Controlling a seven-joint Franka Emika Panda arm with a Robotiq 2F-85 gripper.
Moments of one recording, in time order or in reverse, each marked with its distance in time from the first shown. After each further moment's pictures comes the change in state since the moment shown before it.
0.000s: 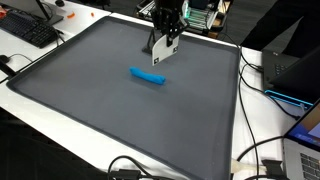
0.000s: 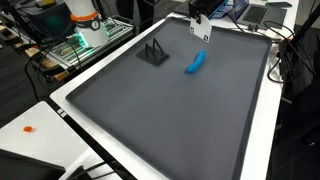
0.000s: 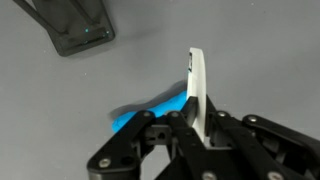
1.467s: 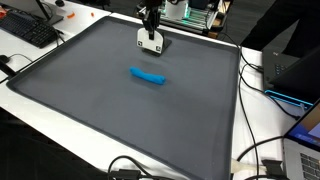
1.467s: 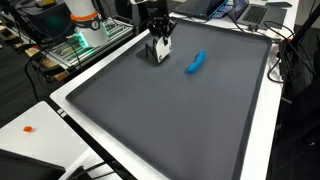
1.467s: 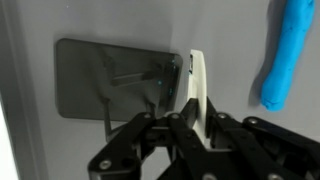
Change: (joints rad) arm -0.130 -0.296 -0.031 -0.678 0.065 0.610 0.891
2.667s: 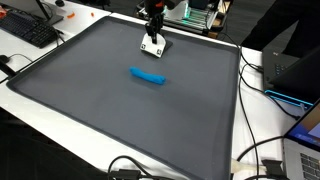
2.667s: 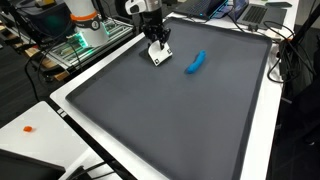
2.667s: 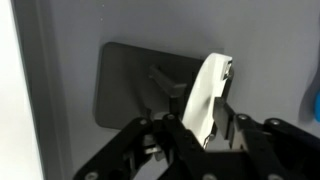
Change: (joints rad) arm -0.002 0.042 0.008 -0.046 0.166 0.000 -0.105
